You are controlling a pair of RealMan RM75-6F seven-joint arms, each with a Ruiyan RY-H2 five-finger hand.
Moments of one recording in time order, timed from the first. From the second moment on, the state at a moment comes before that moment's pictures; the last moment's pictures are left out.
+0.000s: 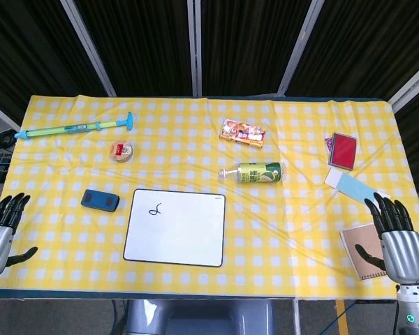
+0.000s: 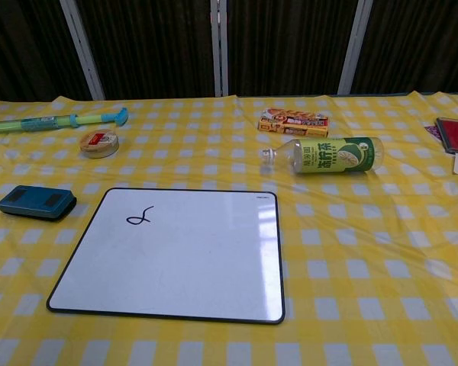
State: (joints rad) left arm -0.09 -1.09 -0.01 -1.64 1.51 1.44 0.14; right arm 0.07 -1.17 0.06 -1.55 -1.59 1.57 -0.03
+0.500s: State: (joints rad) left arm -0.11 -1.08 0.00 -1.67 1.49 1.40 0.19; right arm 0.07 -1.16 0.06 -1.56 -1.60 1.58 -0.01
